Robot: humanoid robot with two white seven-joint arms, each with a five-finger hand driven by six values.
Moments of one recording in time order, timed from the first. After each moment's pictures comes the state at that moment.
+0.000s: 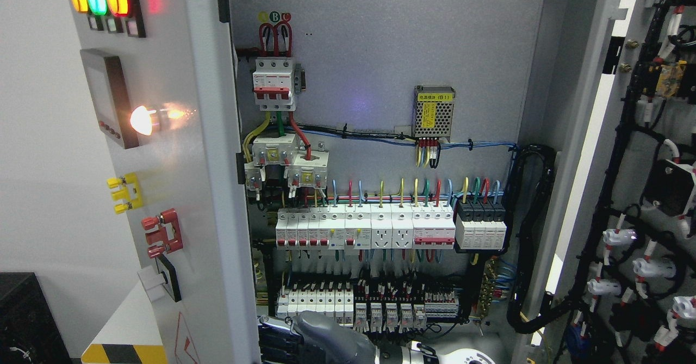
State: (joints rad) left arm 0.00 0.00 -0.55 0.07 0.66 -0.16 -0.19; right arm -0.57 -0.07 0.49 -1.77 -0.57 0.44 0.75
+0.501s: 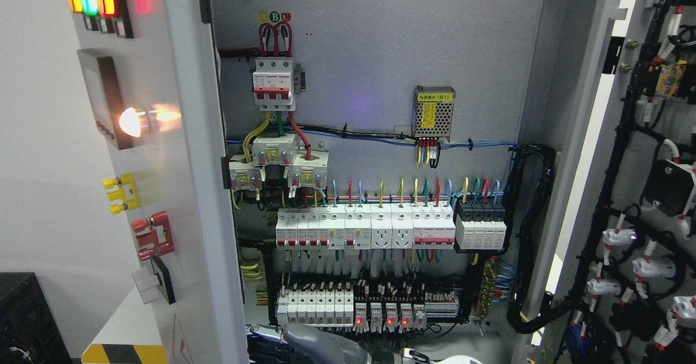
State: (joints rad) left arm 0.00 0.00 -0.55 0.07 0.66 -0.16 -0.19; right arm -0.56 -0.07 0.53 -1.78 -0.52 0.44 0.69
